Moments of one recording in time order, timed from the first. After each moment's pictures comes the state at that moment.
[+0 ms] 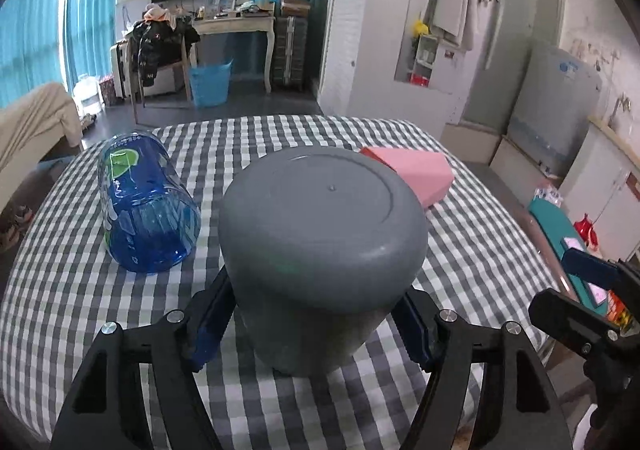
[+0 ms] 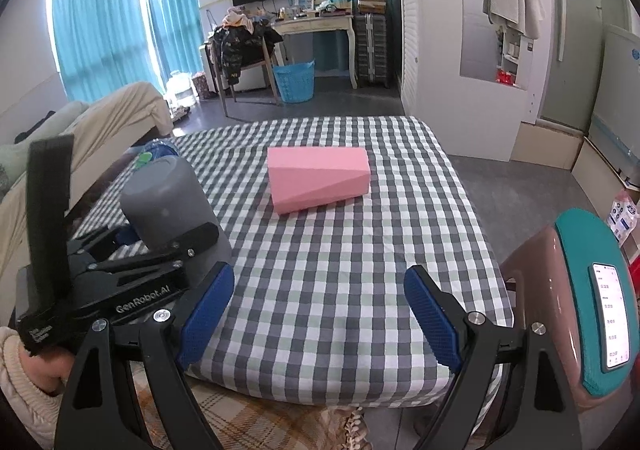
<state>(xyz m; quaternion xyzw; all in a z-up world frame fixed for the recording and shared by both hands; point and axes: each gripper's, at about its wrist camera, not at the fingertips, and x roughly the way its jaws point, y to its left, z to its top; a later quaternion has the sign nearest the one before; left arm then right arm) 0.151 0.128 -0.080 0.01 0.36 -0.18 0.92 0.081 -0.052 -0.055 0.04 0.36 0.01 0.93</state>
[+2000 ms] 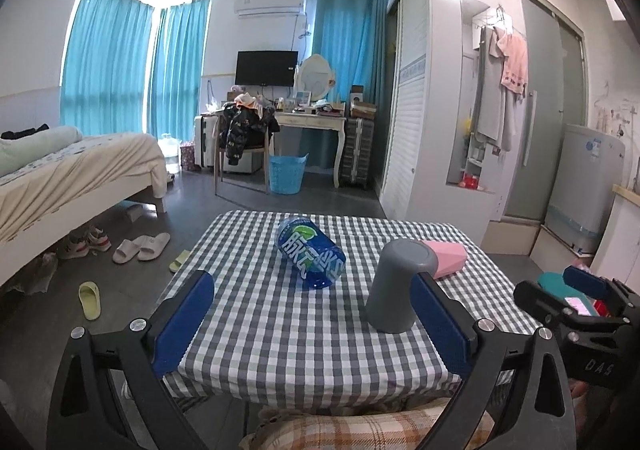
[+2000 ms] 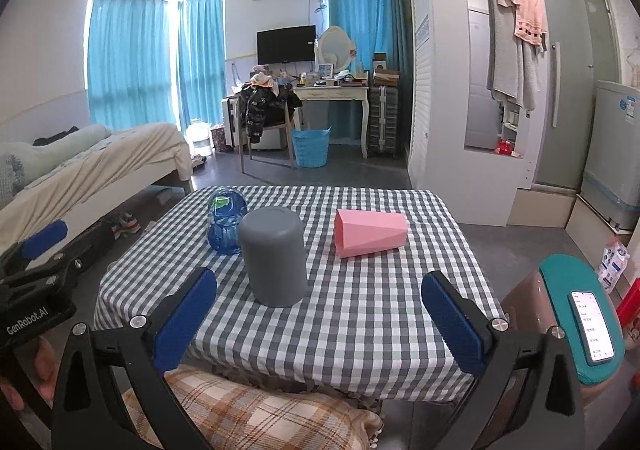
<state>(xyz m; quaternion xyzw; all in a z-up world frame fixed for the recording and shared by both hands) 0.003 0.250 0.003 -0.04 0.19 -0.06 0.98 -0.018 0.020 -0.002 0.01 0.23 0.02 0.97</state>
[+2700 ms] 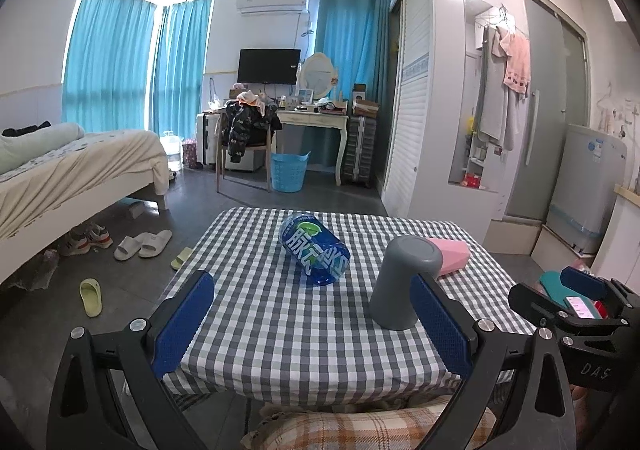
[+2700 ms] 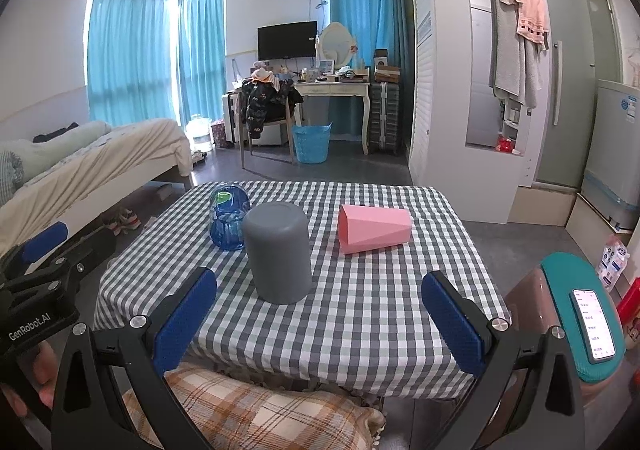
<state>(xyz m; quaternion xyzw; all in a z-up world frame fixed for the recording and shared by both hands) 0.001 0.255 0.001 -0.04 0.19 -0.06 0.98 -0.014 0.029 -0.004 0.00 0.24 0.02 0.97</state>
